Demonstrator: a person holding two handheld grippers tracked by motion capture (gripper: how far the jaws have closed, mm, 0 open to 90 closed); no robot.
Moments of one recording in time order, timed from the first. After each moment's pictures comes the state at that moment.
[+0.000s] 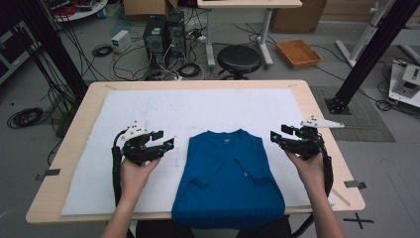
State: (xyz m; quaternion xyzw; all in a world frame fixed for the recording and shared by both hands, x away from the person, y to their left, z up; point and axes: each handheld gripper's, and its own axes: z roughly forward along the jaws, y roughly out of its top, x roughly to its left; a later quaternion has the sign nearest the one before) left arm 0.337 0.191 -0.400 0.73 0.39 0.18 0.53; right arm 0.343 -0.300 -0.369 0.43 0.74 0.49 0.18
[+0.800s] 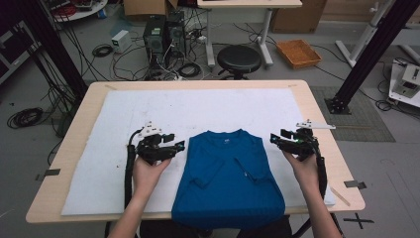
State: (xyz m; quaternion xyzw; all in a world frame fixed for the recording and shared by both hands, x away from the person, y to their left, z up) left arm 0.358 0.155 -0.421 0.75 0.42 0.13 0.49; right arm 0.364 -0.303 -0.406 0.48 0.73 0.46 0.17
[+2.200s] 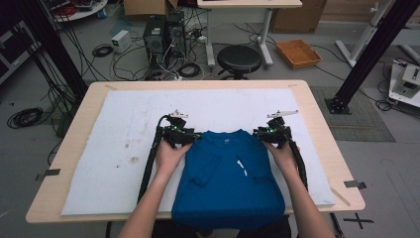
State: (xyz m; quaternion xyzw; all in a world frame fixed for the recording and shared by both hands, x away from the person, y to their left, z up) left arm 0.425 0.100 -0.429 0.79 0.43 0.08 0.42; right arm 0.427 -0.250 -0.429 0.47 0.79 0.38 0.14
